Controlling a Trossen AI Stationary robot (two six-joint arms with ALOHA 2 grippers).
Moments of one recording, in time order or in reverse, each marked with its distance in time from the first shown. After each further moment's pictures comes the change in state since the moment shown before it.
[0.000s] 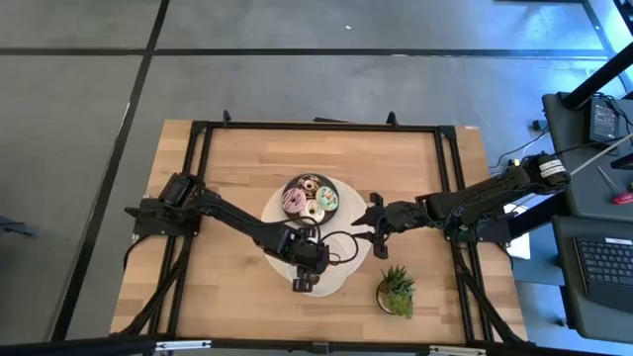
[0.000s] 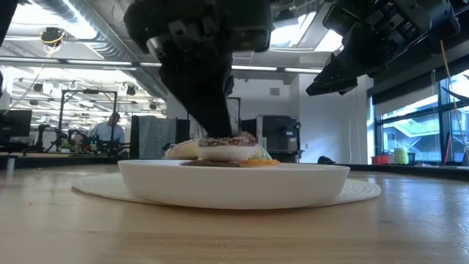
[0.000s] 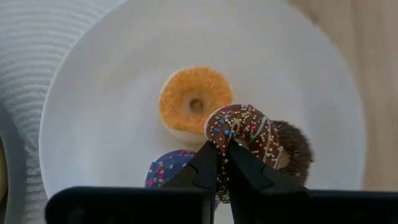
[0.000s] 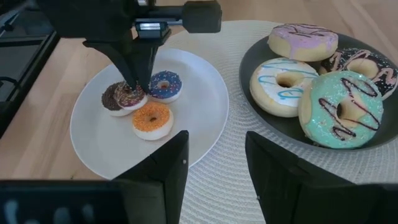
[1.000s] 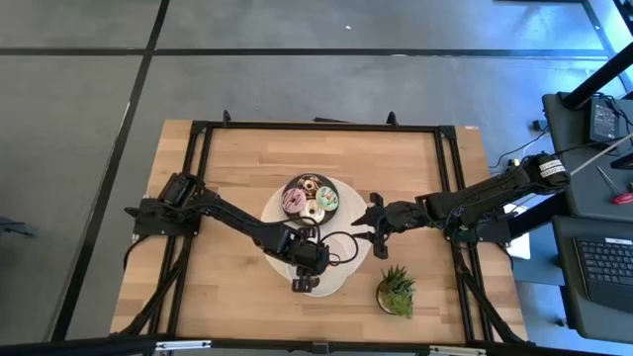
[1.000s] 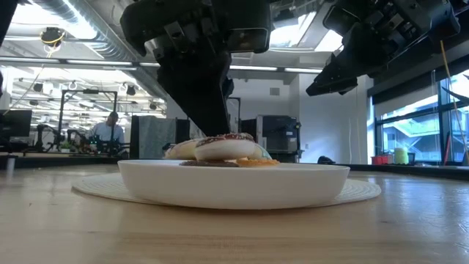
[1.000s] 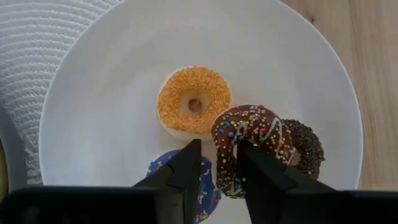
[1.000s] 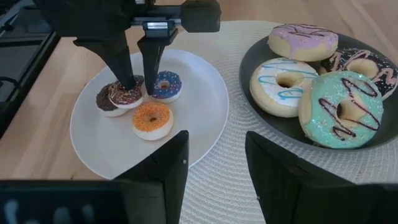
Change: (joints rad) left arm 0.000 0.000 0.000 -0.002 -0.001 0.010; right arm 0.000 0.000 0.000 -0.001 0.000 0.000
